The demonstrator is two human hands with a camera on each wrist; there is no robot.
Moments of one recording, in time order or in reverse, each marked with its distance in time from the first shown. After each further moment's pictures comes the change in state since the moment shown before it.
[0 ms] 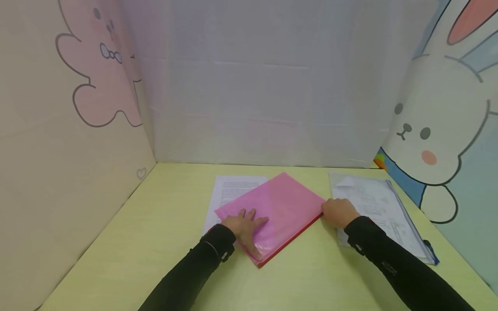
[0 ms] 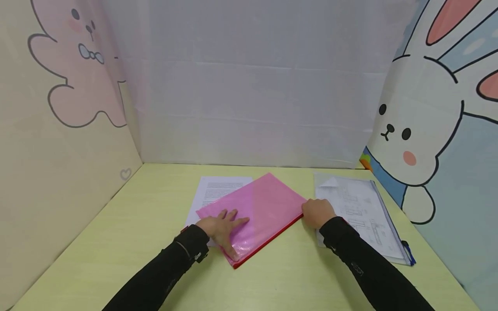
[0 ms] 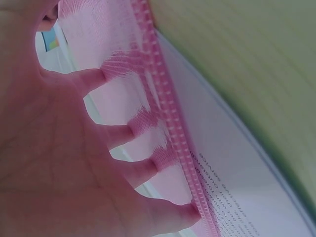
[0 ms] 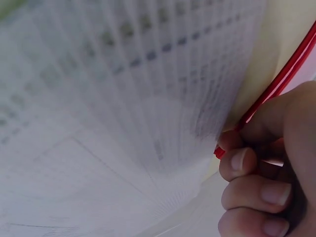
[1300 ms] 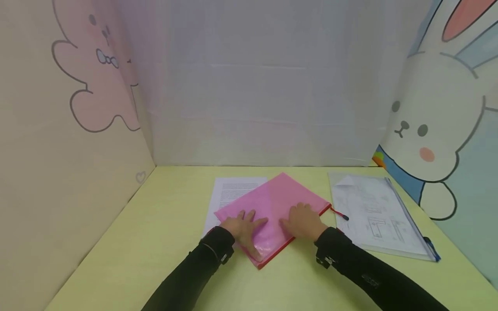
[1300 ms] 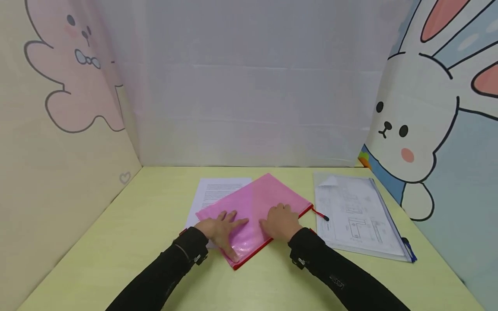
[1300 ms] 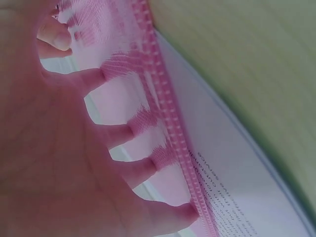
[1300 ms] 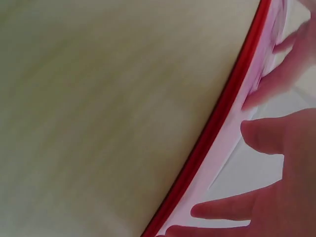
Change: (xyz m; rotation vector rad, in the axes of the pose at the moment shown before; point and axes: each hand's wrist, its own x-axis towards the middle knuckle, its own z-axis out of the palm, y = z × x) left_hand 0.000 -0.007 0.002 0.015 0.014 -0.004; right_hand 0.020 -0.115 -0.013 0.284 0.030 0.170
